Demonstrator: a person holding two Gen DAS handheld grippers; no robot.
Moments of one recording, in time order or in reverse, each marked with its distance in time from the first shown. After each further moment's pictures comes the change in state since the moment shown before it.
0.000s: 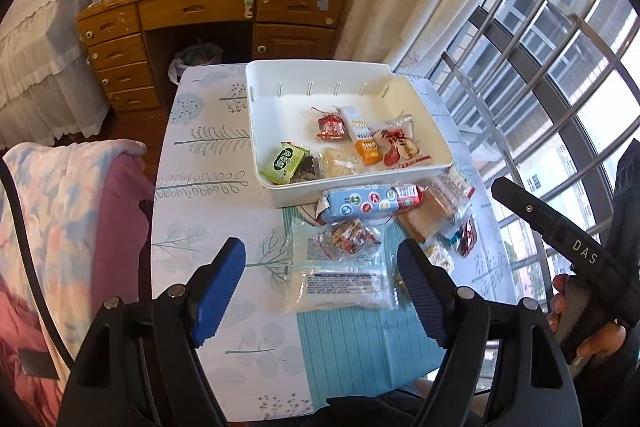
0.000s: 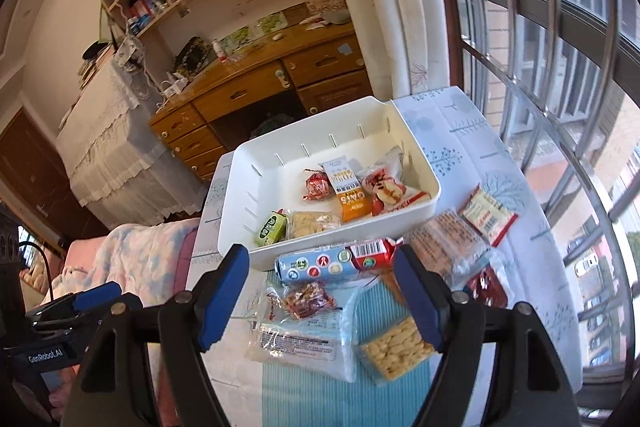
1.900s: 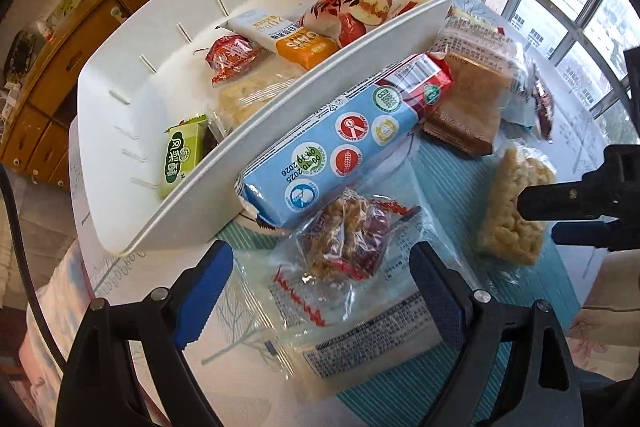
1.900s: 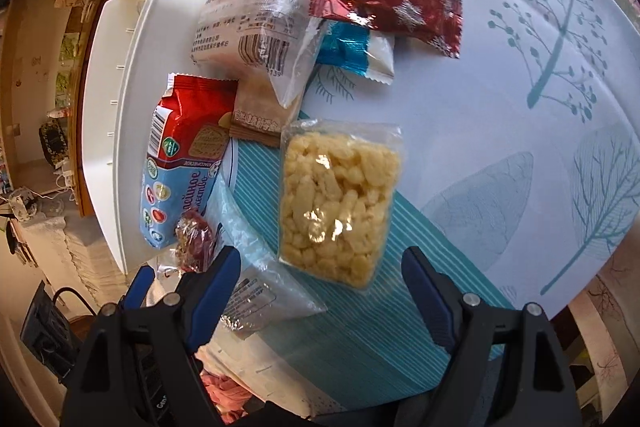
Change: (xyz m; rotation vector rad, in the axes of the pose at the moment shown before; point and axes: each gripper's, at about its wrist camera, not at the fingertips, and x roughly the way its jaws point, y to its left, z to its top) left arm 0.214 -0.076 -0.011 0.547 0.247 0.109; right arm 0.120 -0.122 -0.097 0.797 0.515 -0.056
